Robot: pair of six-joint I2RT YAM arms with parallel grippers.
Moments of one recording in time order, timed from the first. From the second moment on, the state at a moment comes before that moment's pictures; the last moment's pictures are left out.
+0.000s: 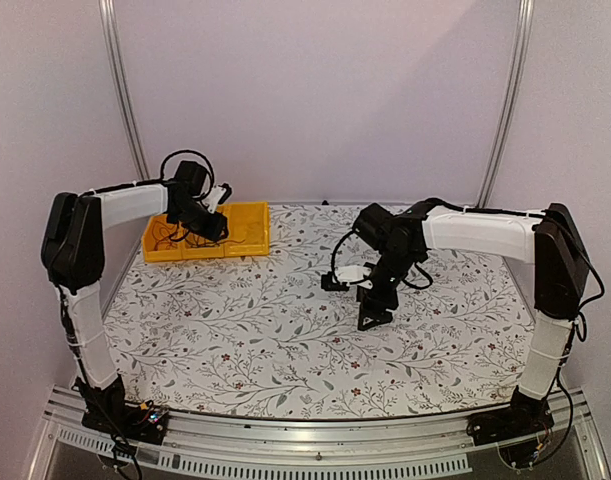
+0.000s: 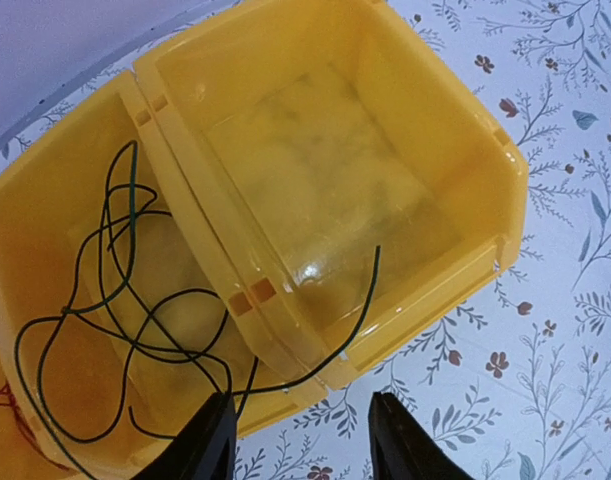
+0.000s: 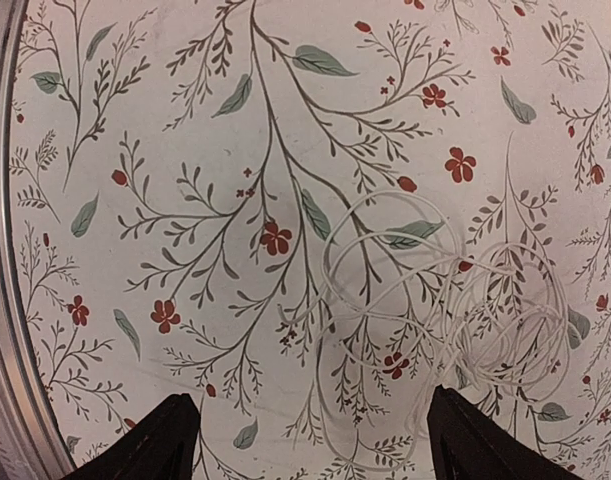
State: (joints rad) left arm -0.26 1.99 1.54 -0.51 0.08 0.15; right arm 0.77 1.89 1.46 -0.92 -0.27 -0.71
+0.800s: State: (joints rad) left arm -0.26 2.11 1.60 -0.56 0.09 0.35; right arm 0.77 1.89 1.46 -0.92 -0.27 -0.71
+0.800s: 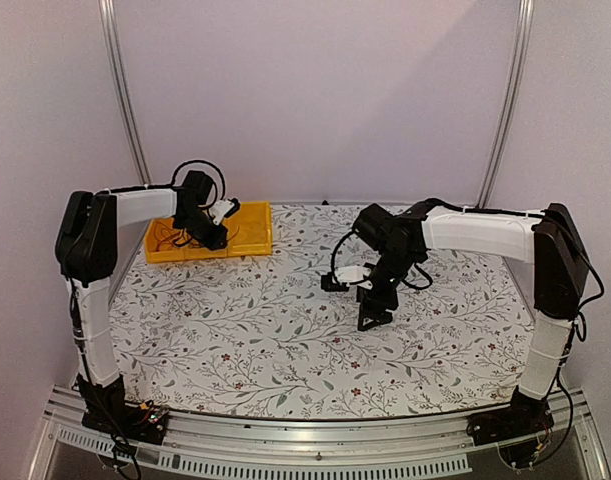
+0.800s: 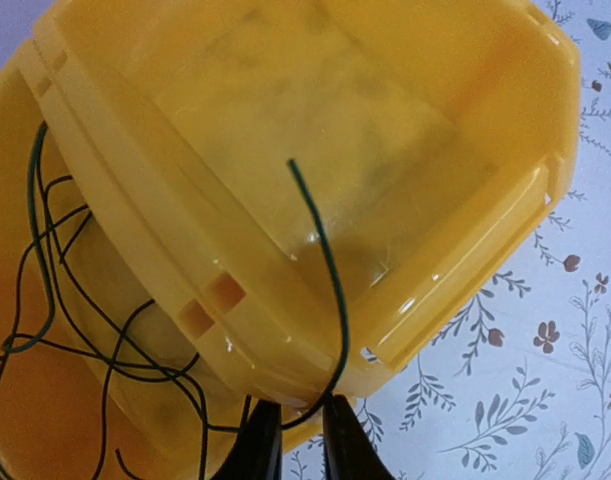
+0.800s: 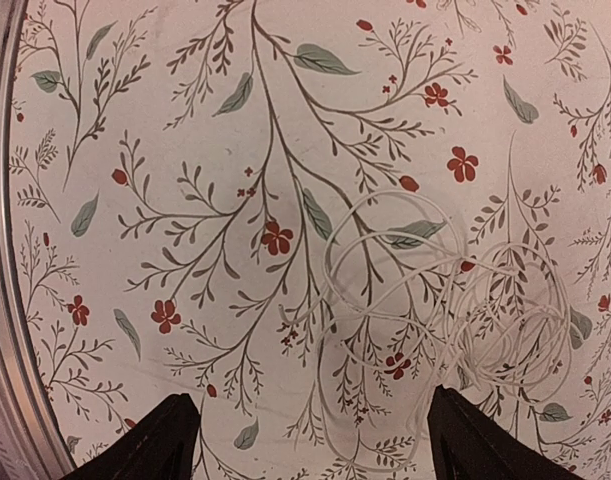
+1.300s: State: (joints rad) left arm -0.23 2.03 1.55 -0.54 0.08 0.35; right arm 0.77 1.90 1.46 -0.92 -0.27 -0.71
